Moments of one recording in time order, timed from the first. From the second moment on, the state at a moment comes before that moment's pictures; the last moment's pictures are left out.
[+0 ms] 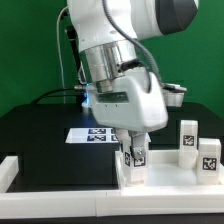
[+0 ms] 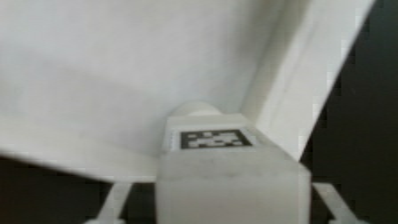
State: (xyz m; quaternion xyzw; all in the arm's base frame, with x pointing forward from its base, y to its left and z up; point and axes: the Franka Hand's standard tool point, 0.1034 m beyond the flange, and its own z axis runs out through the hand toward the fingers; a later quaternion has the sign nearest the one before) arm 0.621 0.001 0.071 -0.79 0.59 -0.01 0.13
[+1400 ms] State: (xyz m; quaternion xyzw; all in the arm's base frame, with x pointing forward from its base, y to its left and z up) arm 0.621 0.009 0.073 -0.98 0.18 -0.02 0.10
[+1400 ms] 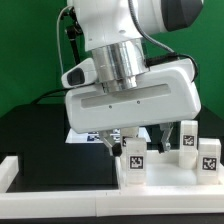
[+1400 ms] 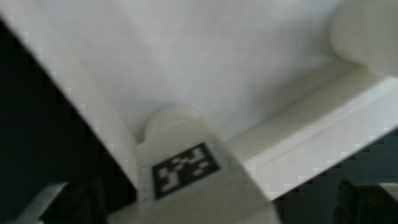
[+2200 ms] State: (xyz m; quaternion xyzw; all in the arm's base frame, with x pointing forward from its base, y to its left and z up) arm 0.621 0.008 0.064 -0.98 0.16 -0.02 0.06
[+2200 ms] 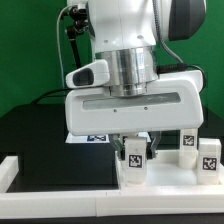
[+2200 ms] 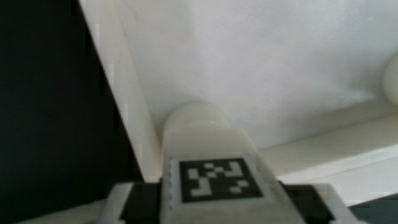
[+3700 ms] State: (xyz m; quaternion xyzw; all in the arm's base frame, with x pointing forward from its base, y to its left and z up) arm 0.628 0.012 0.069 -0.93 0.34 -0.02 0.10
